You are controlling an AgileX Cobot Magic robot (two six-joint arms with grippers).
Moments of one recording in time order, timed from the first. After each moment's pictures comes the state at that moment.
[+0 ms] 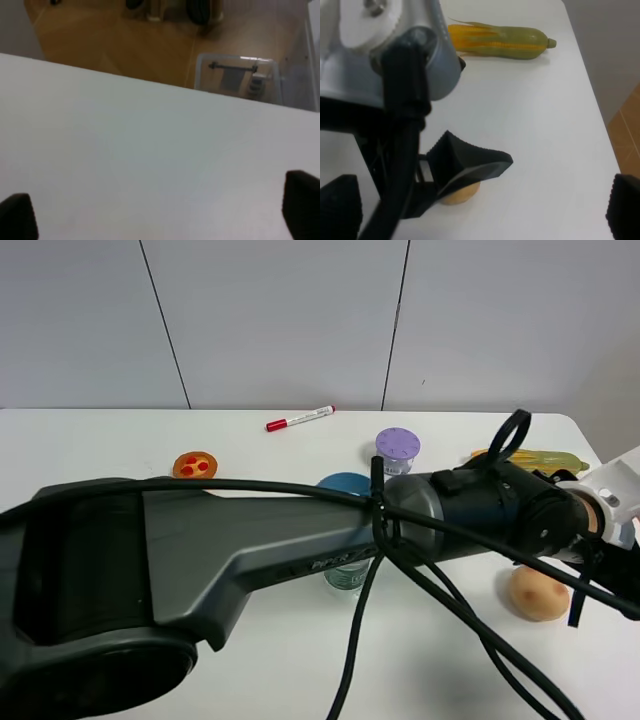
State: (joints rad) left arm -1.21 2.42 -2.06 -0.27 0.25 0.25; right arm -0.07 0.00 -0.50 -0.03 1.06 -0.08
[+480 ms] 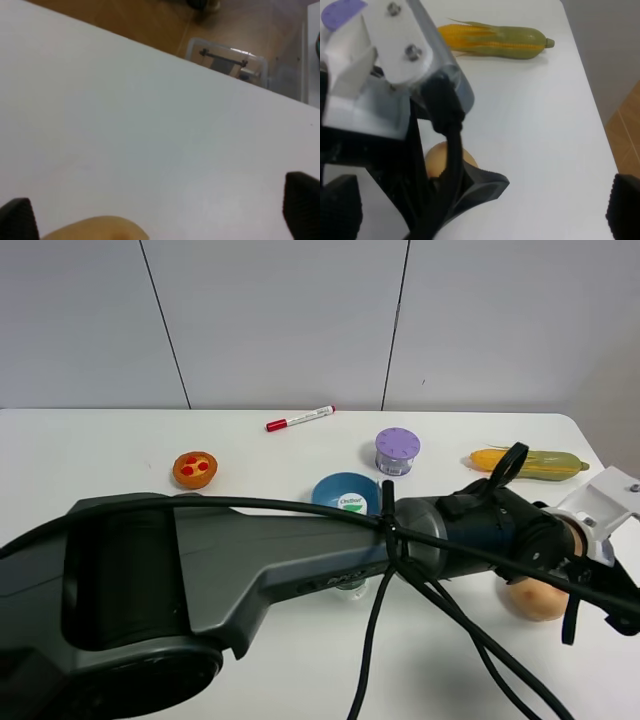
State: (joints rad) left arm -1.21 2.49 -2.06 -0.27 0.26 0.05; right arm -0.07 0.00 -0.50 -0.03 1.06 -0.08
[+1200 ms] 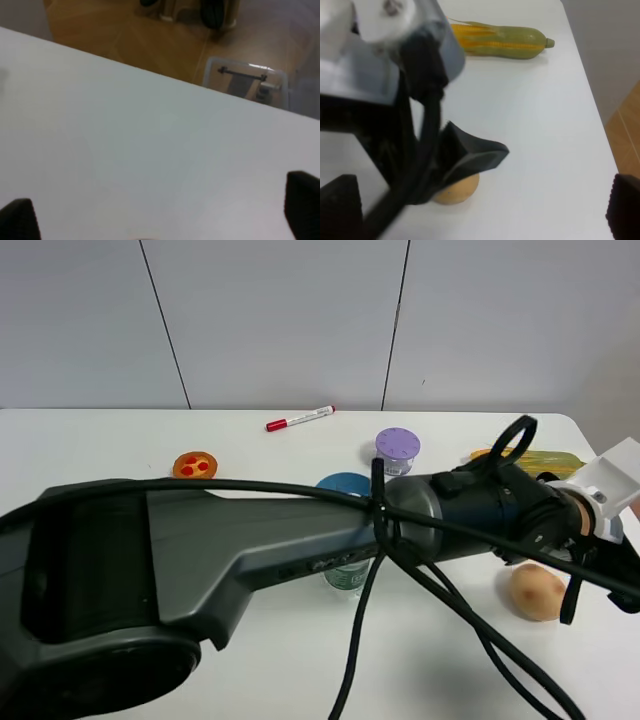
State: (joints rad) left arm -1.20 2.42 -2.06 -0.14 0.29 0.04; right arm -0.07 0.00 -0.50 -0.03 1.06 -0.08
